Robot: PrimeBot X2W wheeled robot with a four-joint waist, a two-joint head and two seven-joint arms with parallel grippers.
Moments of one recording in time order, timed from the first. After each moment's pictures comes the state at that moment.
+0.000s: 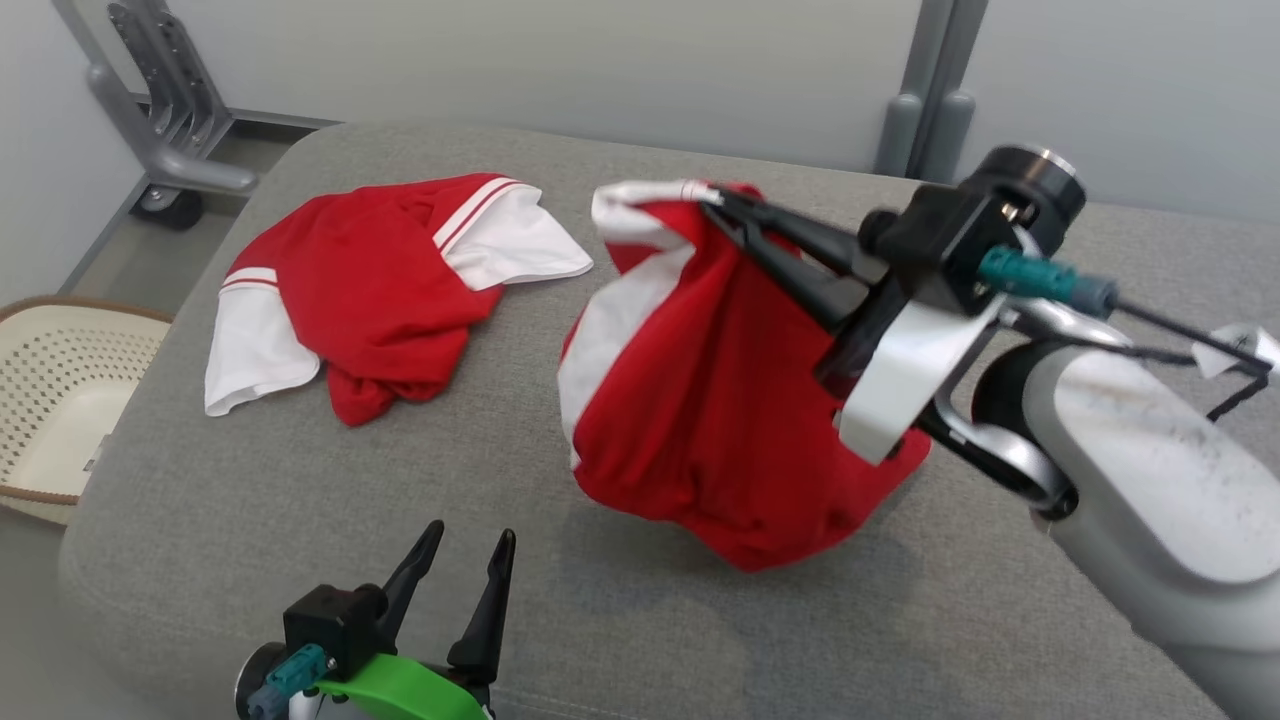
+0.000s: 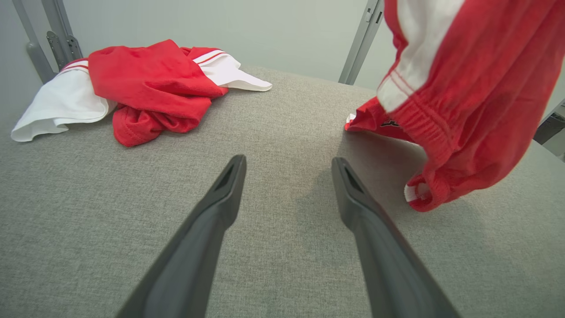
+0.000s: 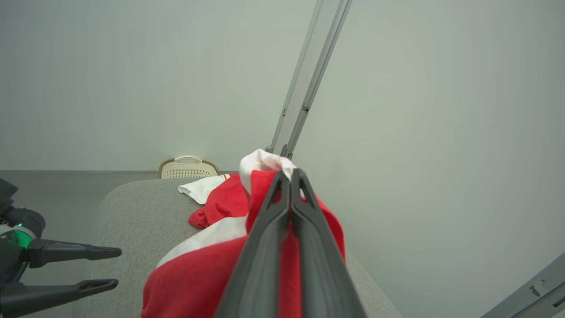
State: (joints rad) left arm 0.03 0.17 -0.46 0.08 -0.52 0.05 -0.19; right arm -0.56 -0.36 0.69 -0.18 0.34 0.12 0.18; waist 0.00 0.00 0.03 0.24
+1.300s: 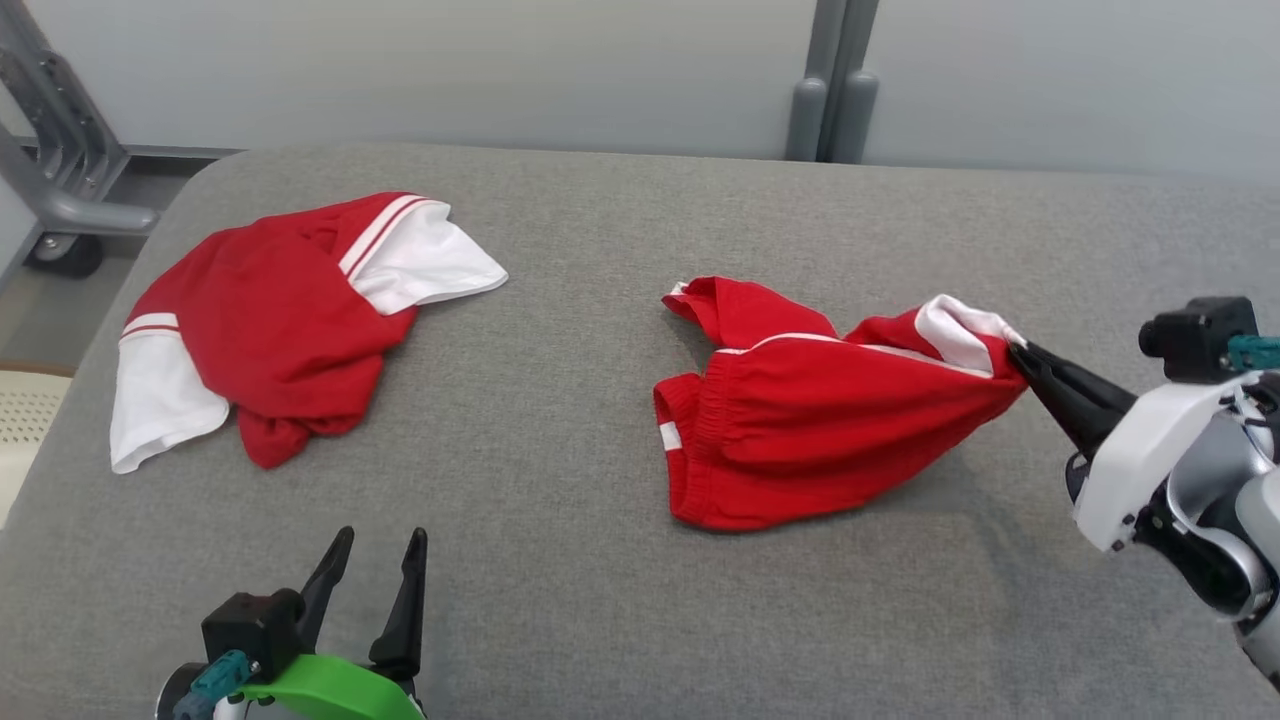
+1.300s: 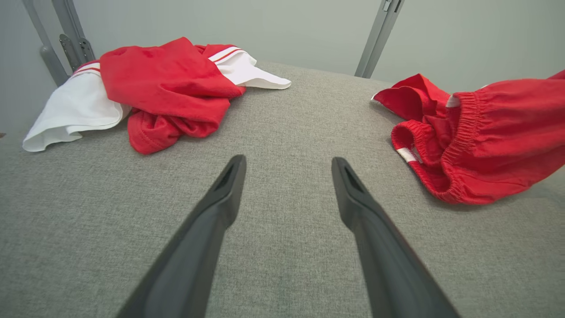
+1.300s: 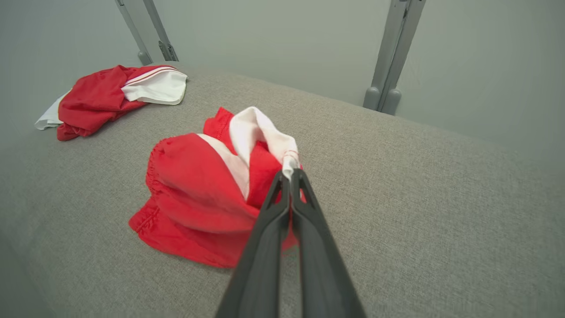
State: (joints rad) left arm 0.03 0.20 -0.36 0.18 -0.53 0.05 -0.23; right arm -0.28 -0.60 0.52 0.12 0.70 0.08 0.13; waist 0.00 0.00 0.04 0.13
